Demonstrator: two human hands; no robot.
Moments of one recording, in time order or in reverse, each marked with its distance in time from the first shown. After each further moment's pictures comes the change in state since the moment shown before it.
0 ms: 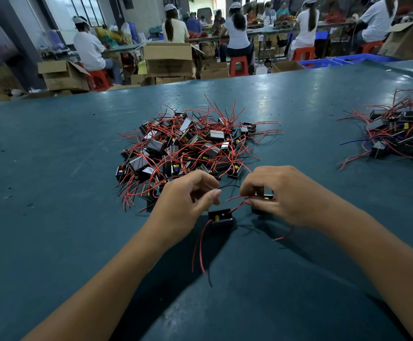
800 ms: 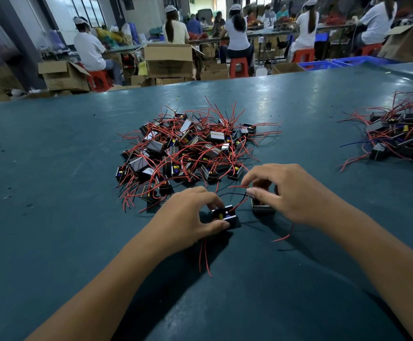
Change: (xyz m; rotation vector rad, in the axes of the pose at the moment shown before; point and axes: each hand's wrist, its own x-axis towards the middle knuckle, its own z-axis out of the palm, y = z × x) left_hand -0.003 0.000 -0.001 0.455 -0.233 0.000; right_hand -0.001 0.004 0.000 0.054 0.095 0.147
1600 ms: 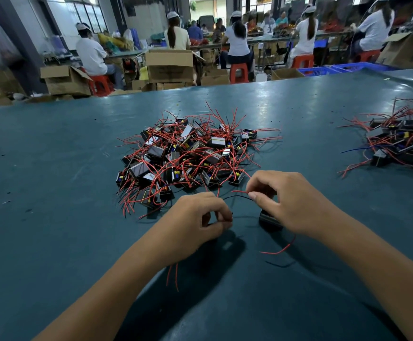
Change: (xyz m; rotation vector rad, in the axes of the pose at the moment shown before) left_hand -0.003 0.012 -0.010 -0.228 0.032 0.121; right_hand -0.001 -0.006 0.007 0.044 0.065 0.070
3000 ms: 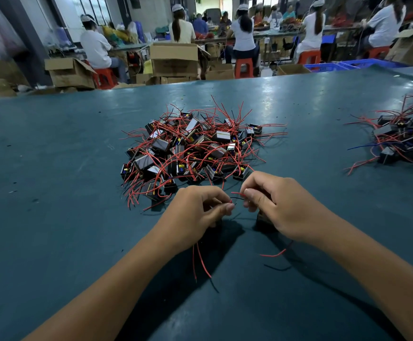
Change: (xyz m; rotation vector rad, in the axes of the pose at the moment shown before) left_hand 0.002 -0.010 0.012 -0.221 0.097 -0.191; right_hand -0.004 -0.016 0.015 0.223 -0.065 0.082
